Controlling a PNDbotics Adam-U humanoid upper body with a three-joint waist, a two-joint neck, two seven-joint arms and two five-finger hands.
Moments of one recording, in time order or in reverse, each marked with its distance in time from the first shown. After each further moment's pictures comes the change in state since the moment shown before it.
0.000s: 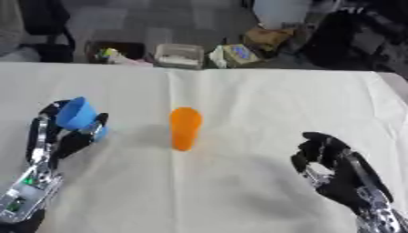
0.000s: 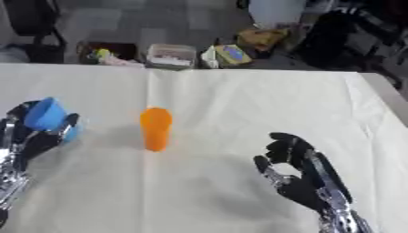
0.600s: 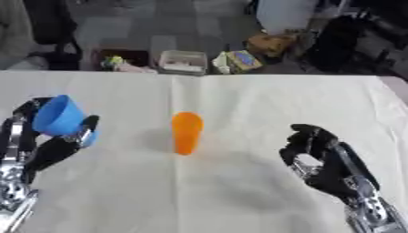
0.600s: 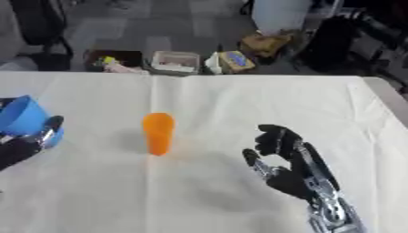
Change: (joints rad) left arm 0.224 0.093 -0.003 -0.530 -0.043 0.280 -0.063; right arm -0.072 -0.062 0.017 0.013 0.000 -0.007 0.011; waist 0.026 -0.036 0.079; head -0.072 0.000
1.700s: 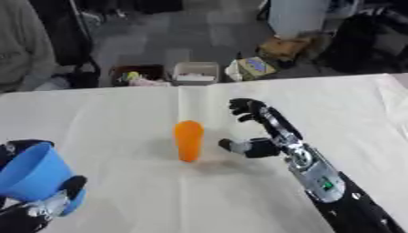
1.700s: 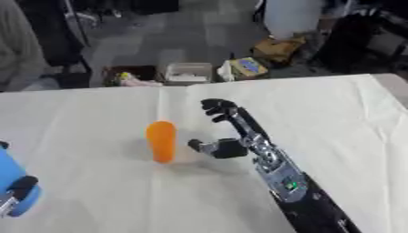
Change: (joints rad) left arm 0.086 -0.086 -0.109 -0.185 0.022 0.015 -0.182; right arm -0.245 -0.121 0.082 0.385 0.123 -0.127 -0.026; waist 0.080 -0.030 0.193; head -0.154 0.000
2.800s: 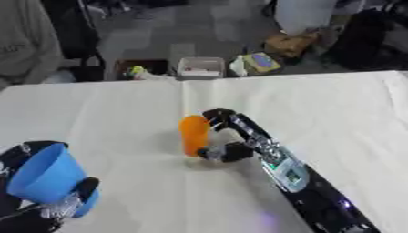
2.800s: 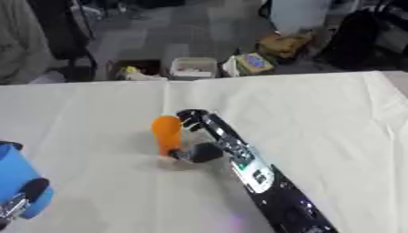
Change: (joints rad) left arm -0.012 -0.037 -0.029 0.000 0.004 0.017 -0.027; right arm -0.097 0.111 0.031 0.206 0.063 -0.069 0.082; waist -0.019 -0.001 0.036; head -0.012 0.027
